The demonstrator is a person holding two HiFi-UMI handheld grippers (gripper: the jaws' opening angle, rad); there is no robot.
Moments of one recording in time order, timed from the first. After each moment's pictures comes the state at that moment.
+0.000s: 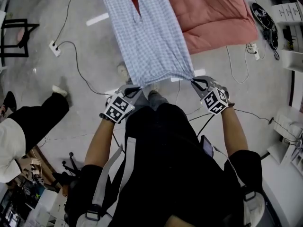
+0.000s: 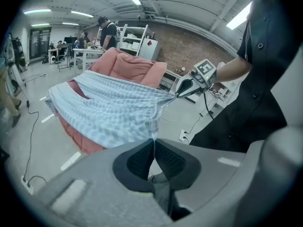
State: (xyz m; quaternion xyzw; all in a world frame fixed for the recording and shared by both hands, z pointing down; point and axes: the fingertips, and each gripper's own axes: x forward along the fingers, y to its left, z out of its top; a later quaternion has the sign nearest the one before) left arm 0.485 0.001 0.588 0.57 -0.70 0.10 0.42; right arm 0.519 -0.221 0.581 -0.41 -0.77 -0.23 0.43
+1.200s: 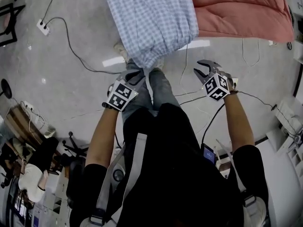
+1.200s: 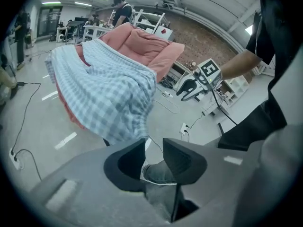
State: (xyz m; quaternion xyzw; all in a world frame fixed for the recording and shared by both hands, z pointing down) left arm 0.501 0.012 0.714 0.54 -0.68 0.07 0.50; right arm 0.536 -0.216 0.724 -0.43 -0.70 -0.24 0.51
